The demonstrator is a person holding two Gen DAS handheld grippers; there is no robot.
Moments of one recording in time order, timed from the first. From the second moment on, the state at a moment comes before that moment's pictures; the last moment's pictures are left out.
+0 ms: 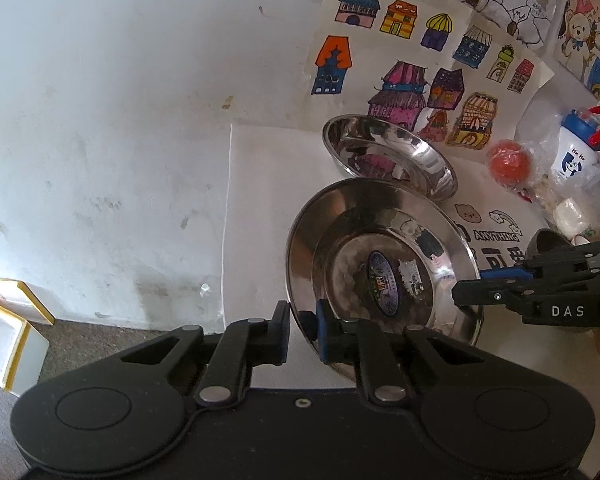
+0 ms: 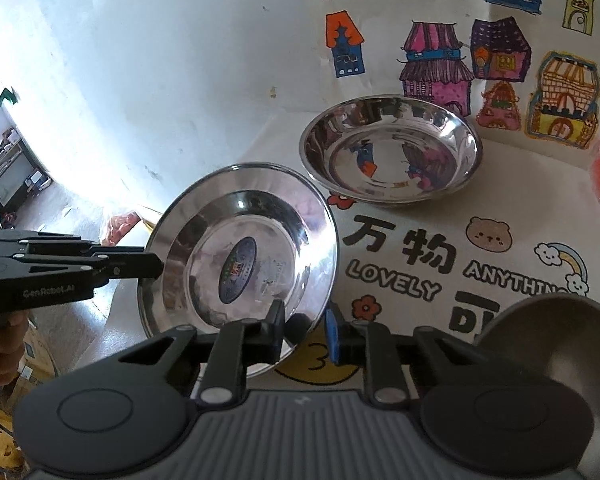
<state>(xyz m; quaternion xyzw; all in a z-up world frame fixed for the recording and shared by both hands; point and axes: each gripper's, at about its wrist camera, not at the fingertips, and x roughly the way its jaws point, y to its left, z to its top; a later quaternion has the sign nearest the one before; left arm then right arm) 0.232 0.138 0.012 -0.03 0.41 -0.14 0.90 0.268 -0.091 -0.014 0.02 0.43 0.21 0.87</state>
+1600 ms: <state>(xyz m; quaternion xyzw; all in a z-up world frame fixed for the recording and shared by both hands) 0.295 0.081 0.061 -0.03 0.40 -0.16 0.90 0.312 -0.157 0.037 0.08 0.44 0.17 0.88</state>
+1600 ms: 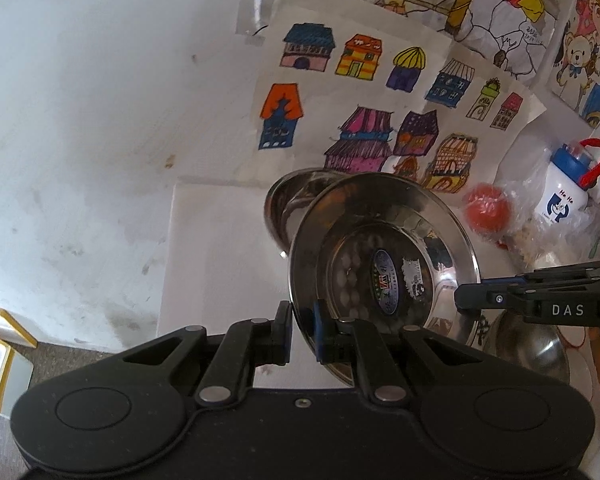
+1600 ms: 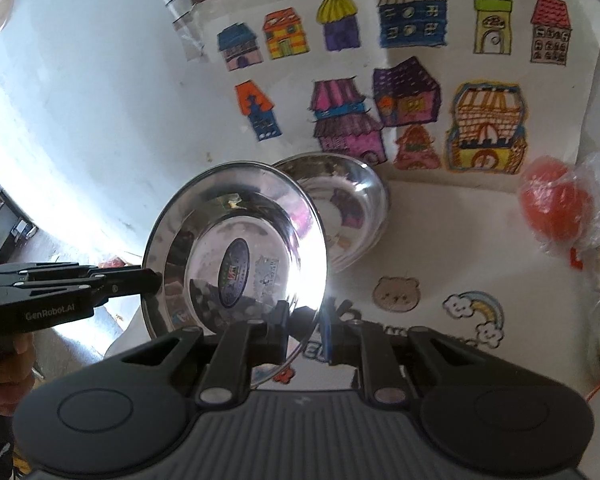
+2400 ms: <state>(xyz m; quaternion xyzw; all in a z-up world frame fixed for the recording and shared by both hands) 0.351 0.054 0.067 -0.03 0.40 -0.16 0.90 0.360 -0.177 0.050 0.08 0.42 0.14 0.89</state>
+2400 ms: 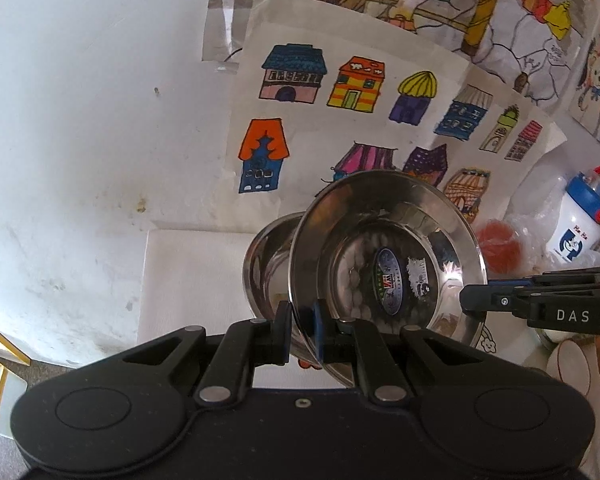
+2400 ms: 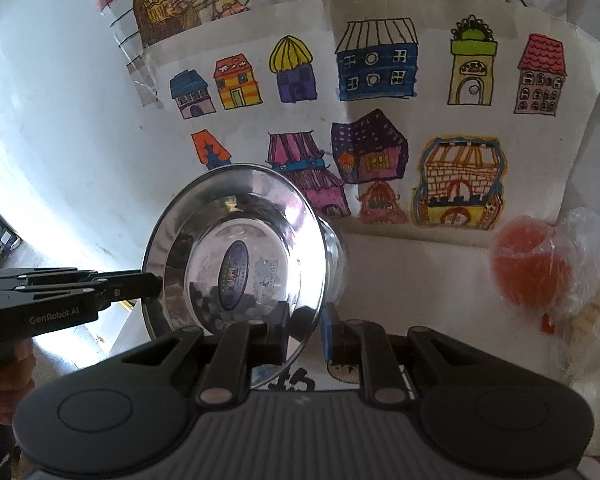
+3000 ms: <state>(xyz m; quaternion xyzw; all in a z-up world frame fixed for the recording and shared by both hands) 0.383 0.054 0.045 -0.04 0.43 -0.14 0.89 0.397 -0.170 0.034 0.07 0.44 0.13 0.88</state>
